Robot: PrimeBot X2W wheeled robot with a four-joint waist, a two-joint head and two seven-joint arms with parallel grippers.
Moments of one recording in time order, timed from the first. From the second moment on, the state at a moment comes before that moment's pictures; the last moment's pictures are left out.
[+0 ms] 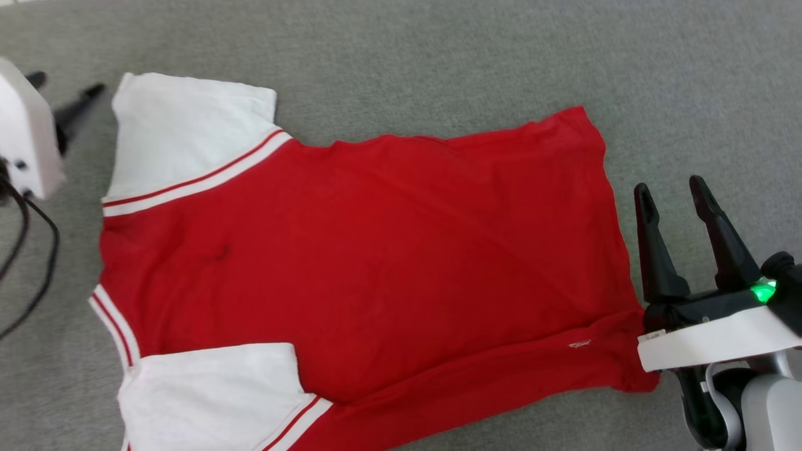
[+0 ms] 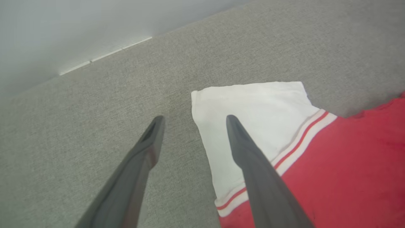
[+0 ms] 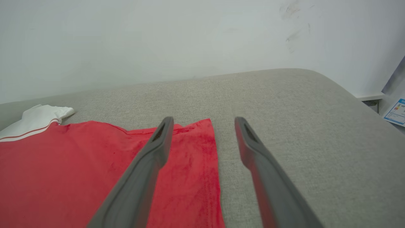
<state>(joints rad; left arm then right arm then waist) -0.77 0.81 -0.32 0.10 -0.80 -0.06 0.71 -0.14 -0.09 0.01 -0.17 0.26 0.13 -0.06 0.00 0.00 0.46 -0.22</state>
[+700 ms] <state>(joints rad) -1.07 0.86 -0.42 0.29 -0.77 0.01 1.13 -0.20 -0.06 0.06 -0.16 0.24 0.13 -0.09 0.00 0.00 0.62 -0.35</state>
